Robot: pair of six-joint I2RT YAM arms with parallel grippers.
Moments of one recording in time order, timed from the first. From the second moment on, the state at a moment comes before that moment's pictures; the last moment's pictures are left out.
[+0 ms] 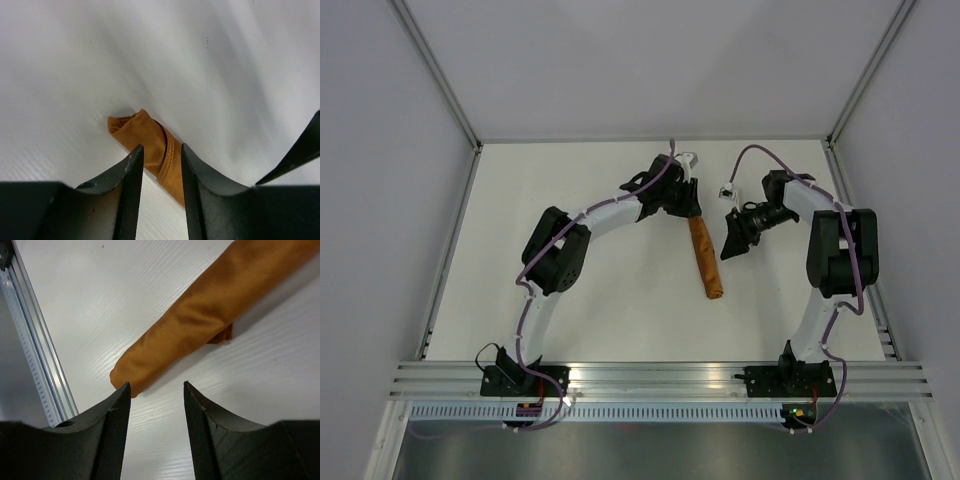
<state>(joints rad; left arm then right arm) -0.68 2.26 1.75 -0.14 0.24 -0.37 0.04 1.94 1.33 -1.04 -0.89 -0.82</state>
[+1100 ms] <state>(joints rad) -0.65 0.95 0.78 -0.24 0.07 -0.31 -0.50 1.29 1.12 -0.69 -0.80 -0.43</state>
